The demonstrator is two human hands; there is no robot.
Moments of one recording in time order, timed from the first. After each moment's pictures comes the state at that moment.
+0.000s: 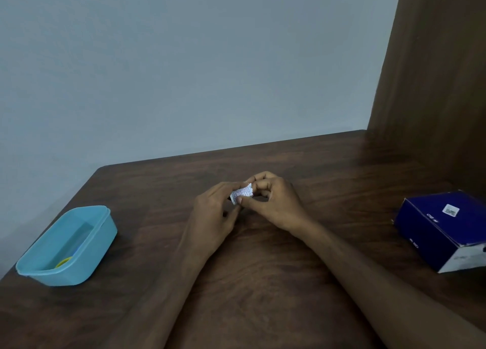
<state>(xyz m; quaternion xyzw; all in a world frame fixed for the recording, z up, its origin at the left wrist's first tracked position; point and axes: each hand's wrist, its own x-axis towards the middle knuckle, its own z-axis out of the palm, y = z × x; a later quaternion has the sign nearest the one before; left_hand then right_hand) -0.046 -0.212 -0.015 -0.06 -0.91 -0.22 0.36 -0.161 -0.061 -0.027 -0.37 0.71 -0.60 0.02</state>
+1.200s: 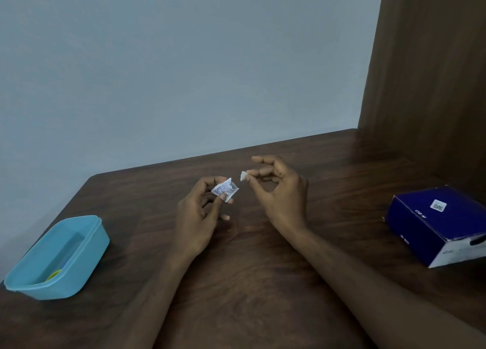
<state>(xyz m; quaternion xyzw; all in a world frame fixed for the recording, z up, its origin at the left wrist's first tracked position) -0.044 -0.209 -0.009 0.03 -0.80 -0.52 0.31 -0.145 -0.050 -0.005 -0.29 0.67 -0.64 -0.24</state>
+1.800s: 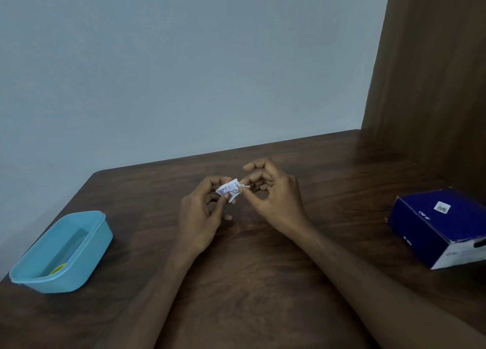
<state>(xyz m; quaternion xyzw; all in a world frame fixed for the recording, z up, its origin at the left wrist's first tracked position) -0.044 -0.210 -0.010 0.04 -0.82 -0.48 0.32 -0.144 -0.050 -0.006 -0.38 0.68 -0.61 -0.14</state>
